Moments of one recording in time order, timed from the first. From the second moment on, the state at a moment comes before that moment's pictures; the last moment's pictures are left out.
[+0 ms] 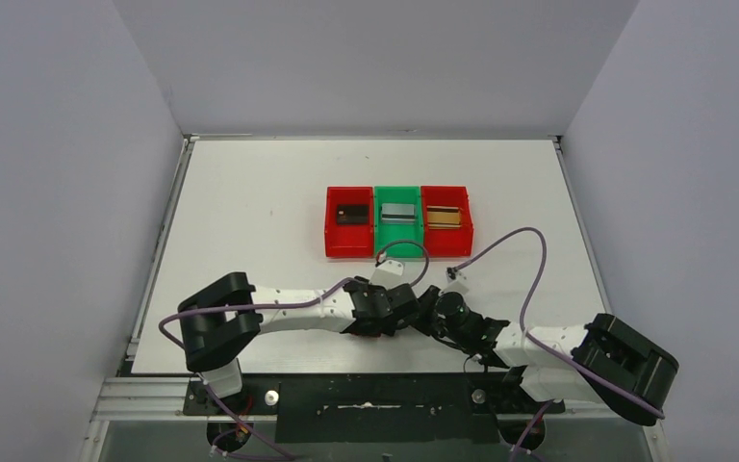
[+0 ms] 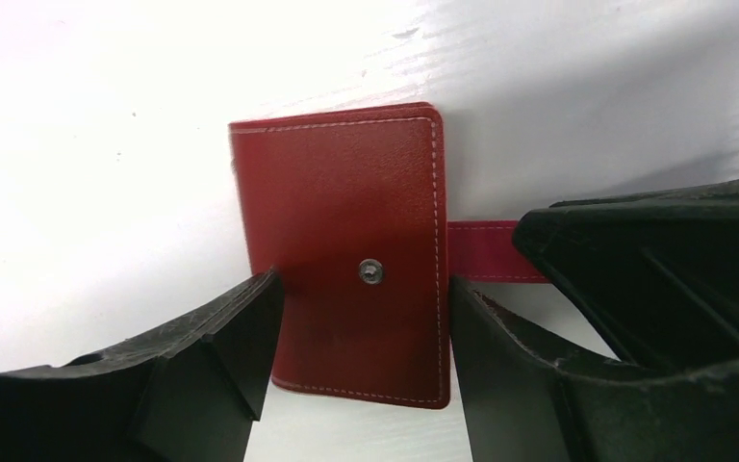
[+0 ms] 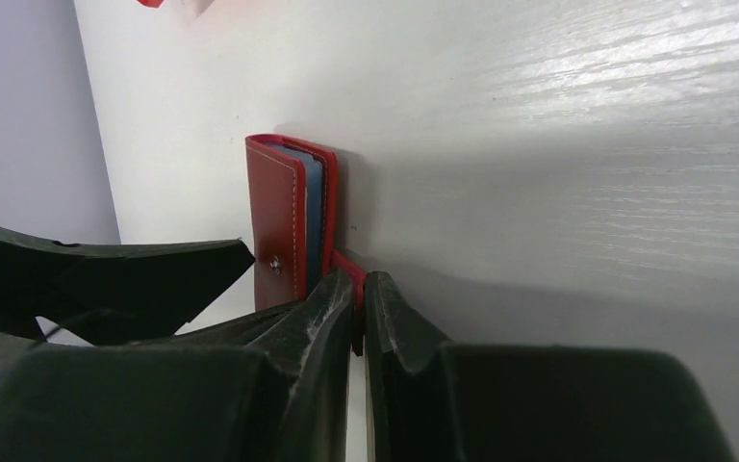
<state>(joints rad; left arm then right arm) -1.23 1.75 1.07 -0.57 -0.54 -0.82 0.89 1.21 0.16 0.45 0.15 1.23</state>
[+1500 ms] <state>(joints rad) -1.07 1.20 0.48 -0.19 -0.31 -1.00 0.88 1.12 0.47 0.15 0.05 1.01</state>
